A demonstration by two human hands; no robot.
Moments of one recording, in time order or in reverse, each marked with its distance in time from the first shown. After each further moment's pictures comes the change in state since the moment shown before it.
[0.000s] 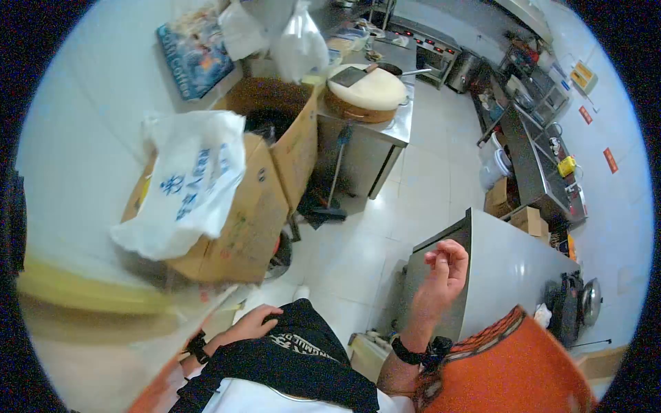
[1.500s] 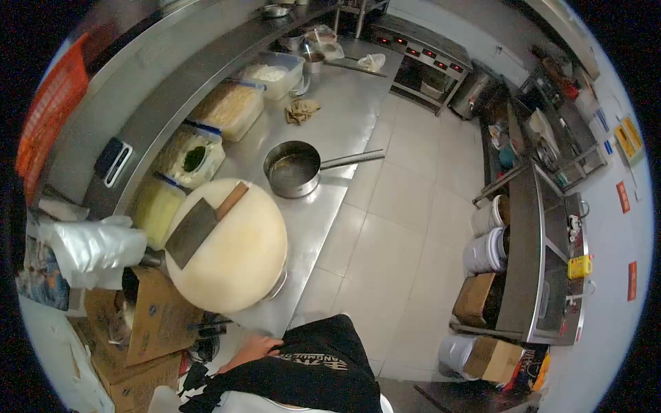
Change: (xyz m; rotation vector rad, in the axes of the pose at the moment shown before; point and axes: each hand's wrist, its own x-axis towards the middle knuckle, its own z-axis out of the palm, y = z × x) left_hand 0.829 0.197 -0.039 0.107 -0.107 -0.222; right_hand 0.593 0.458 -0.344 -1.196 -0.891 1.169
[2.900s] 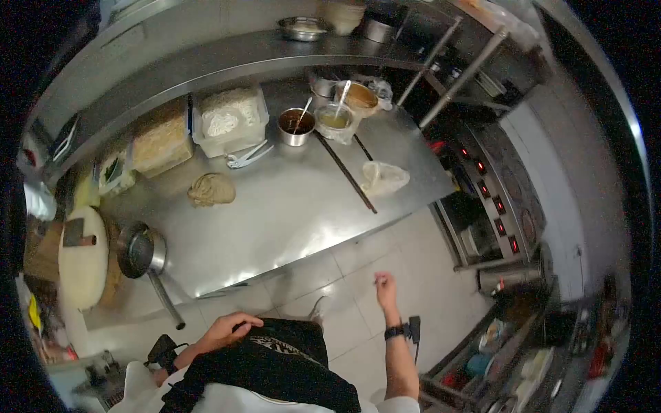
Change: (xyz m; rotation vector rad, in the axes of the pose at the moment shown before) left_hand 0.698 0.320 -0.212 -0.681 0.701 -0.203; right_hand 0.763 -0.623 -0.713 0.014 -0.051 -0.981
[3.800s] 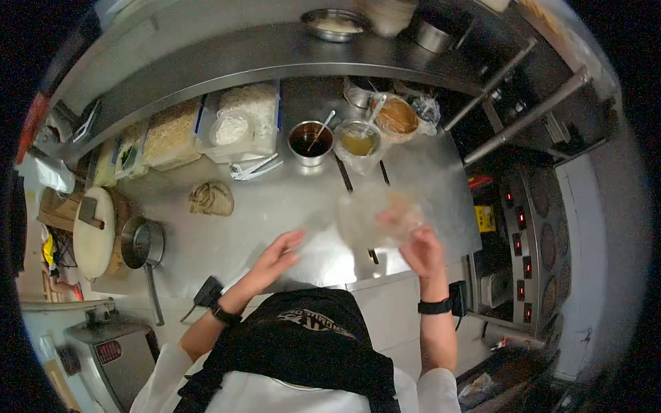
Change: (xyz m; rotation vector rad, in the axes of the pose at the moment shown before) left_hand 0.283 0.071 -0.014 -0.518 0.376 0.183; right_hand 0.247 -0.280 -0.052 0.956 -0.916 -0.012
